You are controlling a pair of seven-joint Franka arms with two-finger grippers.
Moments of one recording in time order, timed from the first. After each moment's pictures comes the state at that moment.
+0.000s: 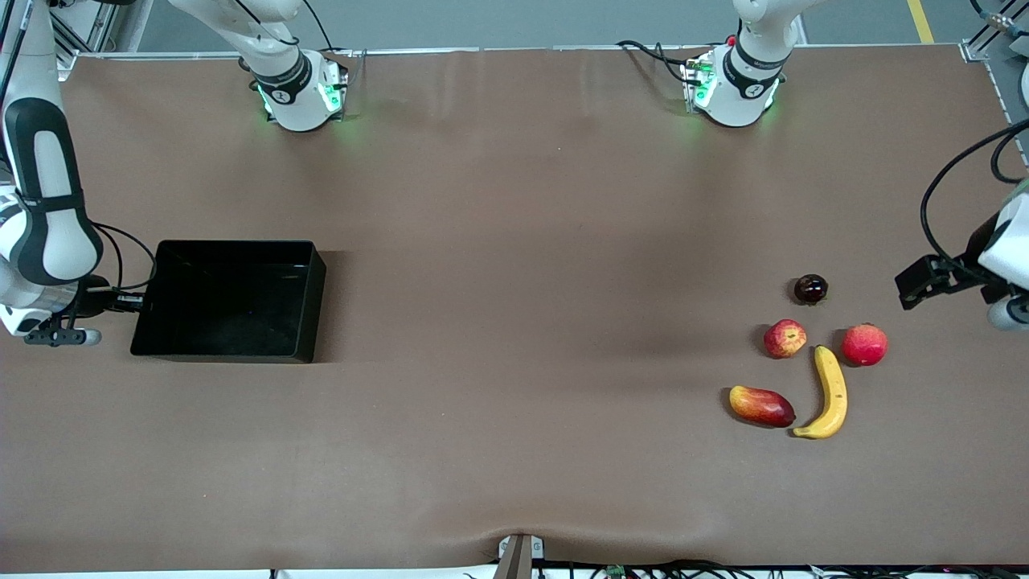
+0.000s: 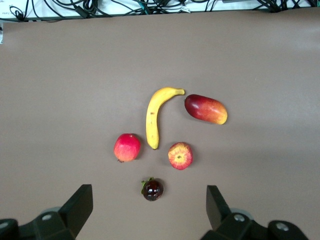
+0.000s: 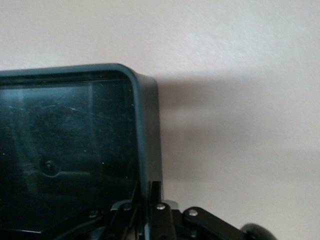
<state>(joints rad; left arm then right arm) 0.41 0.23 -0.54 -1.39 0.28 1.68 -0.16 -0.17 0.48 -0.27 -1.90 0.29 2.16 -0.55</state>
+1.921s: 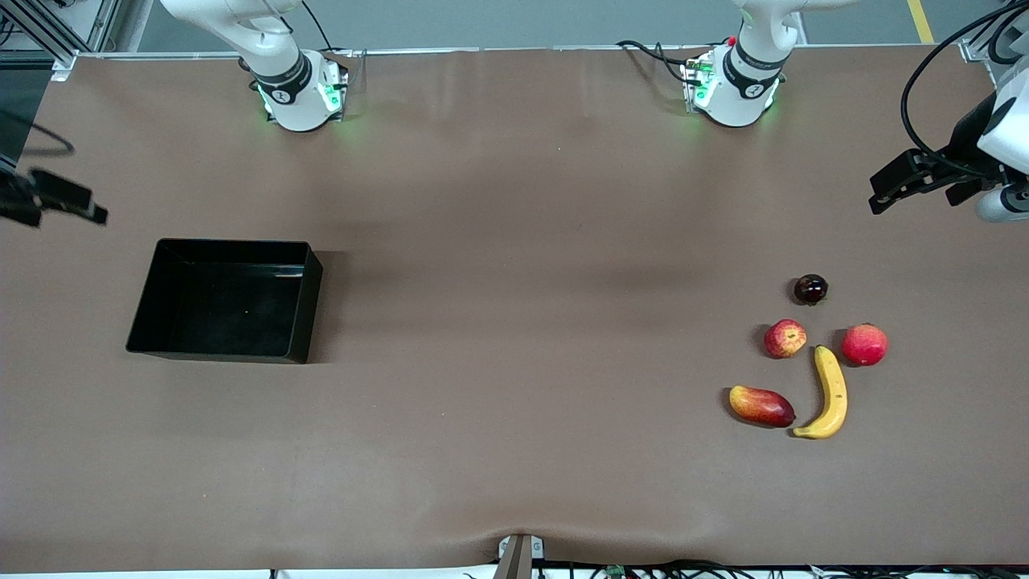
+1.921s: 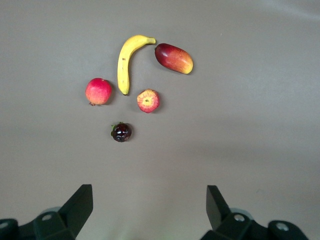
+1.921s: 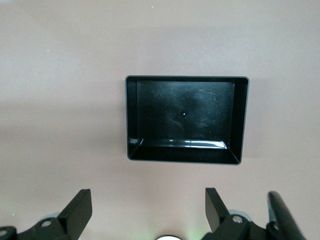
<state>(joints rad) 0.03 0.01 -0.14 -1.47 0.02 1.49 -0.20 0.14 0.07 -0.26 -1.37 0.11 1.35 -0.09</state>
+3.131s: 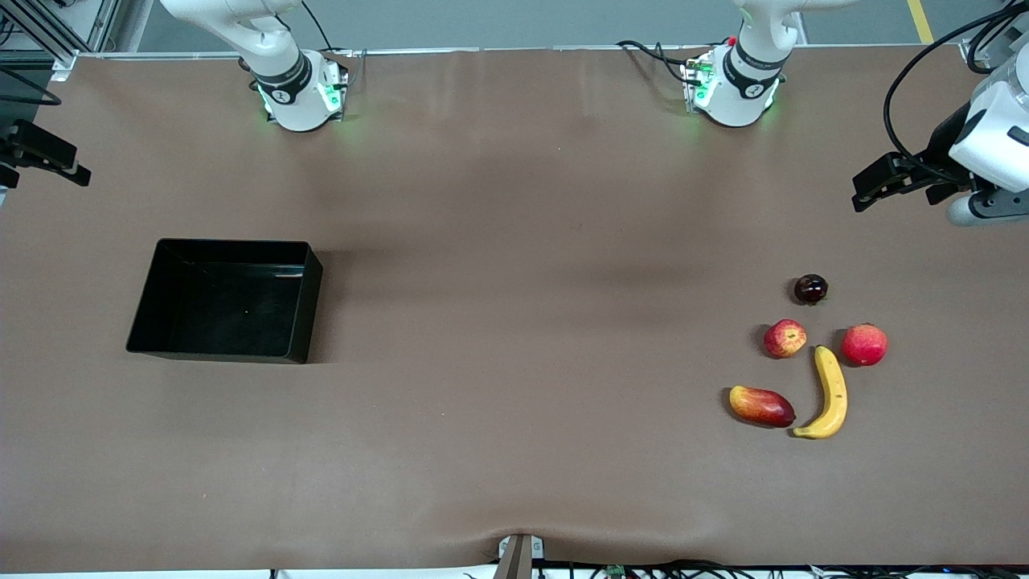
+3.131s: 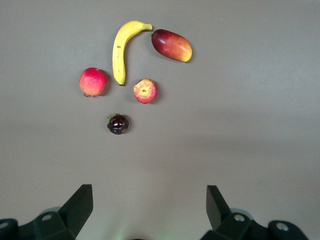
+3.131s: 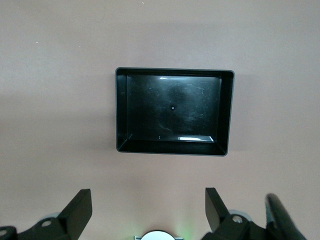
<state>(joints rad) 0.03 0.00 -0.14 -1.53 0.02 1.51 -0.19 0.13 -0.03 -0.21 -1.48 0.04 1.39 -0.08</state>
